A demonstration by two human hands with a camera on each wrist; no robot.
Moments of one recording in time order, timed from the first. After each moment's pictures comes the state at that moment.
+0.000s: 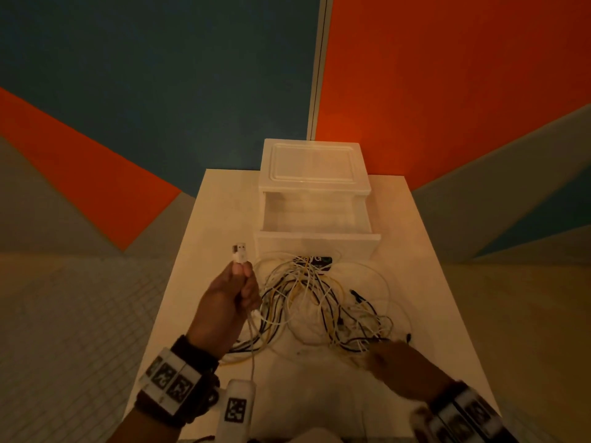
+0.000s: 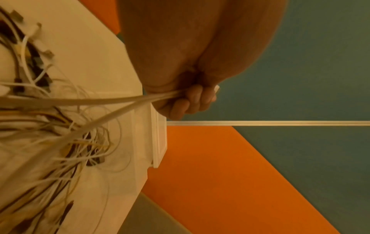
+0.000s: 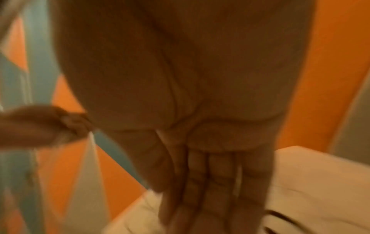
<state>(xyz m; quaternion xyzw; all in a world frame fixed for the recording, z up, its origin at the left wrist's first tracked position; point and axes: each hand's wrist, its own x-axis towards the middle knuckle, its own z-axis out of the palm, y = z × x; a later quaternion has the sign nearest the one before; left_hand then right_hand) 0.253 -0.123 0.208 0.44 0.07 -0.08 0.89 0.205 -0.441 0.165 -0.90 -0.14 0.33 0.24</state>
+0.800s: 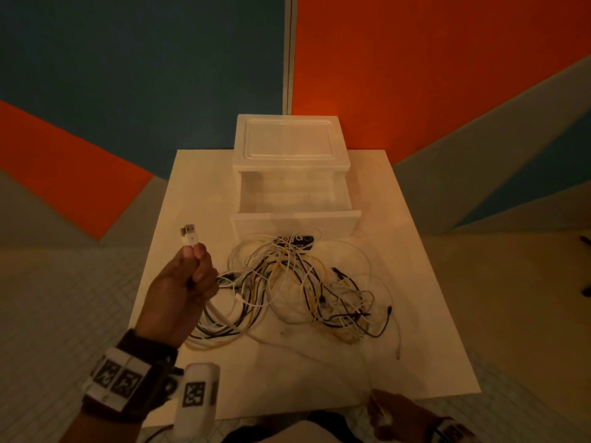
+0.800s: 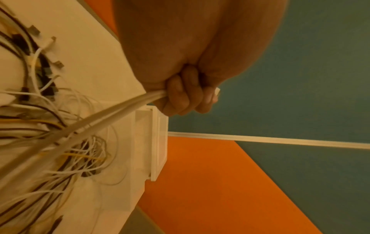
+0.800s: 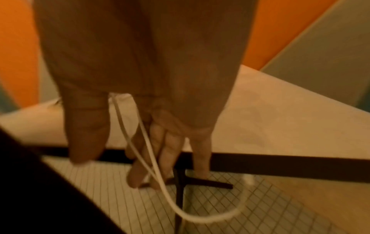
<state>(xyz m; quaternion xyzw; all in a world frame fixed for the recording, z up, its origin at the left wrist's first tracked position) 0.259 -0.099 0.204 0.41 0.08 -0.10 0.90 0.102 -0.502 0.017 -0.85 -0.03 0.47 0.22</state>
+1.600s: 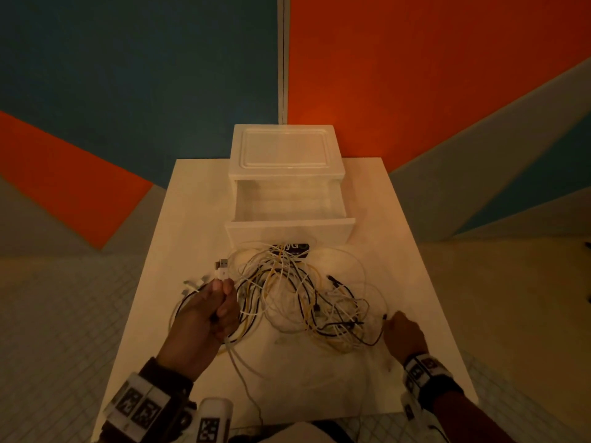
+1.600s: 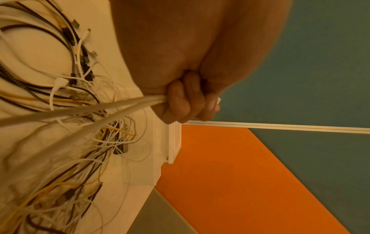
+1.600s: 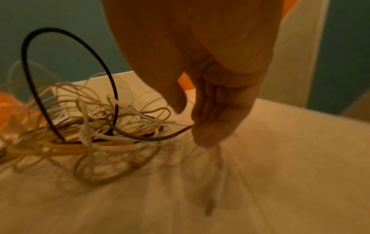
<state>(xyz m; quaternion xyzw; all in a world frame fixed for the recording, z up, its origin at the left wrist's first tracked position) 0.231 -0.136 0.184 0.38 0.10 -0.17 0.90 0.225 -0.520 0.026 -0.93 0.25 0.19 0.19</state>
